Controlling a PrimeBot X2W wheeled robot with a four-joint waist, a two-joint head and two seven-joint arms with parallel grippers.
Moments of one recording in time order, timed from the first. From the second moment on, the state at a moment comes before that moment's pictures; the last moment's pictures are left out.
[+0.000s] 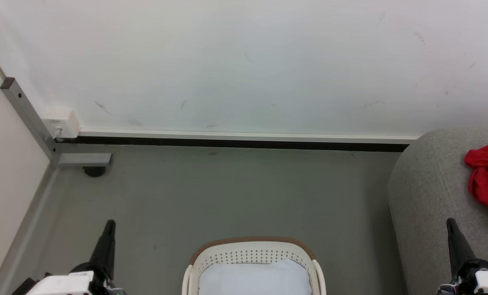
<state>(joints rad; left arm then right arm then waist) -0.11 0.05 0.11 0.25 -1.61 -0.13 0.11 -0.10 -0.05 -0.11 0.25 1.61 0.13 0.11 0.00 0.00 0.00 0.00</state>
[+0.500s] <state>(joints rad) -0.11 0.05 0.11 0.25 -1.61 -0.13 0.11 -0.10 -0.05 -0.11 0.25 1.61 0.13 0.11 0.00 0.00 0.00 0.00</state>
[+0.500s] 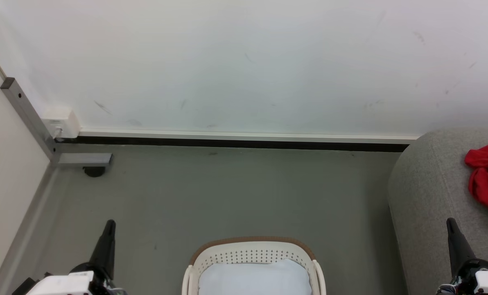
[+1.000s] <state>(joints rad) -0.11 0.05 0.11 0.25 -1.61 -0.13 0.11 -0.10 -0.05 -0.11 0.25 1.61 0.13 0.11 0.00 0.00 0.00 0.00</state>
